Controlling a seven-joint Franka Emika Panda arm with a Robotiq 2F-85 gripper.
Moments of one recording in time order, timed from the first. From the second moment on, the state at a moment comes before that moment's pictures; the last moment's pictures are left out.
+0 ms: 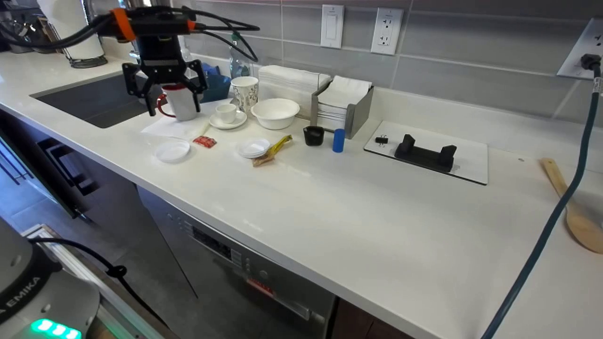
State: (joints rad) arm 0.18 -0.31 0.05 -2.58 -0.13 2.10 -0.48
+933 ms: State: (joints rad) arm 0.18 -0.13 0.05 -2.57 -0.15 2.46 -0.75
